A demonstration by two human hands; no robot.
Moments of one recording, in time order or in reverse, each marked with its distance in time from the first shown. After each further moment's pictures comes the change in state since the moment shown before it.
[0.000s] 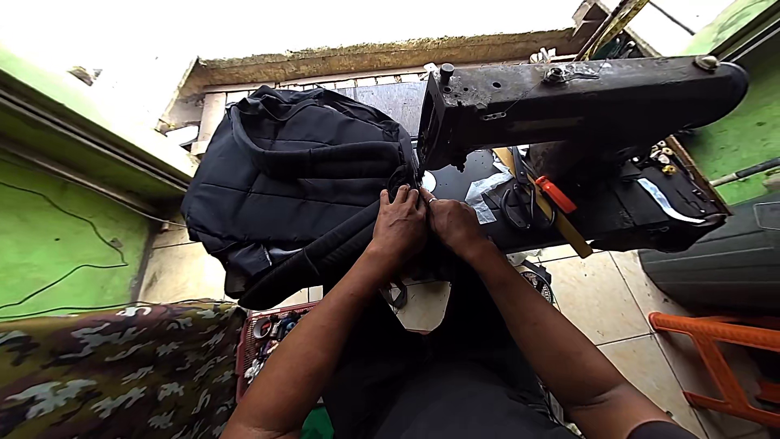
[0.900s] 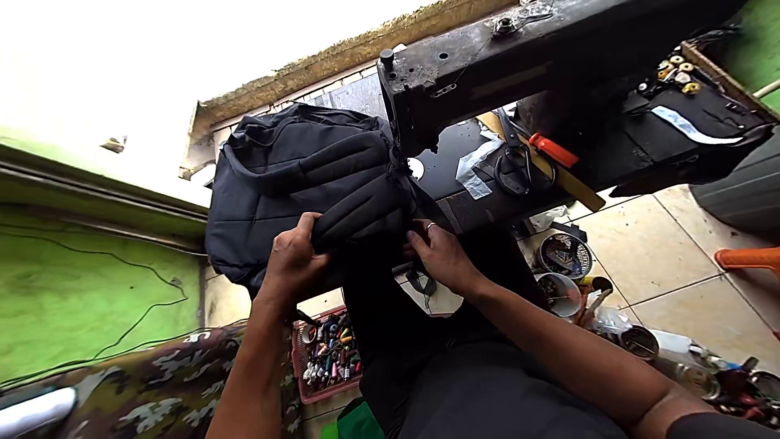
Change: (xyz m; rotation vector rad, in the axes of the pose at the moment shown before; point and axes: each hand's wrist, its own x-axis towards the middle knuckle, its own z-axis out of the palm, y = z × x) left_hand -0.110 -0.108 -0.064 -0.324 0.125 -0.181; right_hand -0.073 -0.037 0.009 1.233 -0.130 0.300
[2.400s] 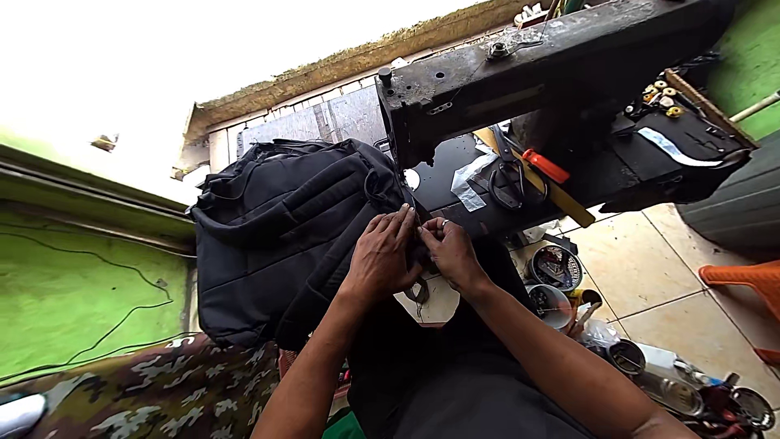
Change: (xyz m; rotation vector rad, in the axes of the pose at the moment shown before) left_hand 0.033 0.093 0.090 0.173 -0.062 0.378; right_hand 0.019 0.011 -0.021 0.006 0.263 -0.007
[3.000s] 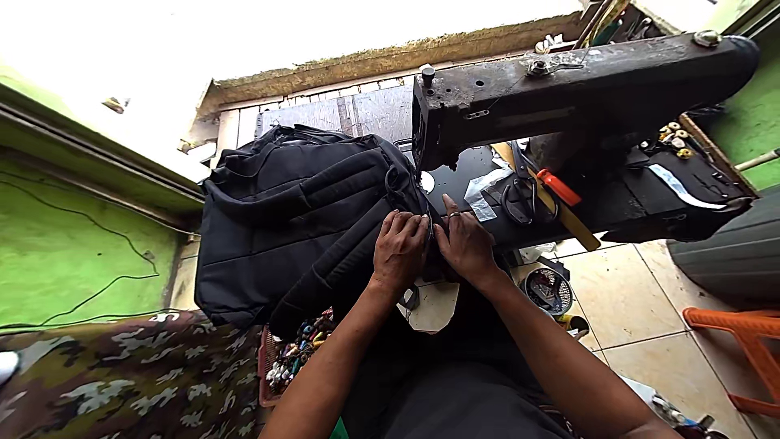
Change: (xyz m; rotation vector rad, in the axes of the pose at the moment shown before) left_hand 0.008 0.012 0.043 0.072 0.370 -0.138; right_hand 0.024 0.007 -0.016 -0.862 0.103 -0.538
